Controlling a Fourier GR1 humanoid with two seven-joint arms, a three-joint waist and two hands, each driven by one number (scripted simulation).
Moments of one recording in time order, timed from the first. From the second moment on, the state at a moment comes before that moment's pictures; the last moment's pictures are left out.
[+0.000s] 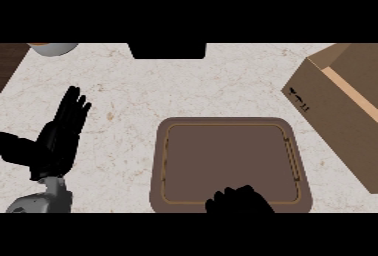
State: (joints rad) left arm -0.09 0.10 0.08 -1.68 0.10 0.10 0.23; right arm 0.10 -0.19 0.74 -2.07 1.29 0.30 0.23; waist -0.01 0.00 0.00
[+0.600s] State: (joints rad) left arm -0.10 0.11 0.09 -1.67 0.11 0.08 0.22; right arm 0.04 -0.02 0.59 -2.38 1.27 0.36 0.43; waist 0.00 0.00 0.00
